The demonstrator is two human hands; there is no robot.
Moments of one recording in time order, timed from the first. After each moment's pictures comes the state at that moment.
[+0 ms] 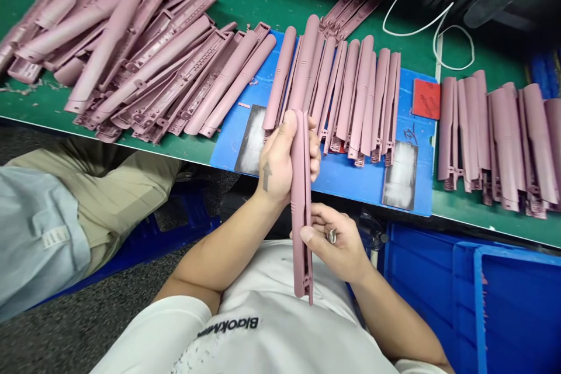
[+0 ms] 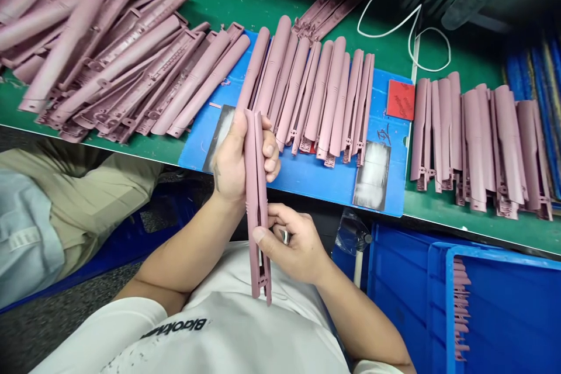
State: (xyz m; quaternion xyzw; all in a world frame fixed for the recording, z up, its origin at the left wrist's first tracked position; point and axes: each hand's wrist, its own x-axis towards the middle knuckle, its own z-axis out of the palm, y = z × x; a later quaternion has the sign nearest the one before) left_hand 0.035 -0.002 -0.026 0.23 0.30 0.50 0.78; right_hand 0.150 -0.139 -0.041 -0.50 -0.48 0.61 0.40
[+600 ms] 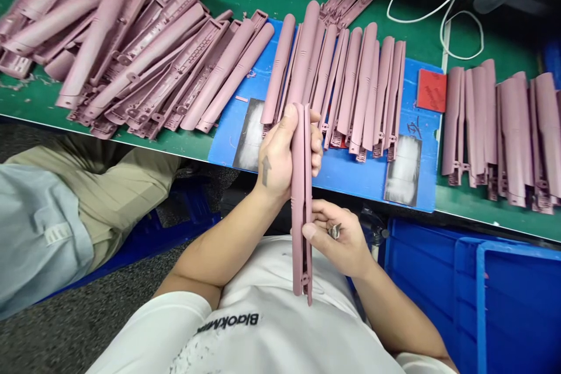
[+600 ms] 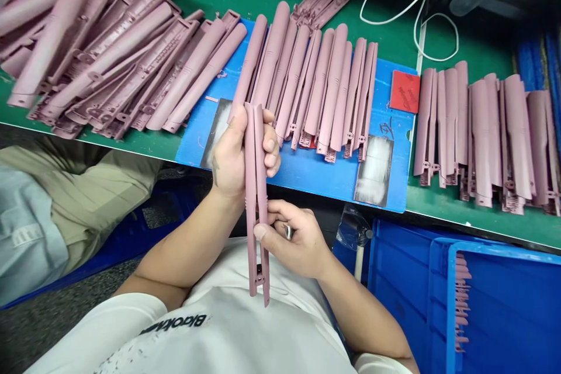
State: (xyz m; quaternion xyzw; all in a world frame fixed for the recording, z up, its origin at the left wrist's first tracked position) left_hand 0.037 0.000 -0.028 0.24 0.29 0.50 0.78; right_hand 0.153 -0.139 -0.048 -0.47 -0.48 0.61 0.42
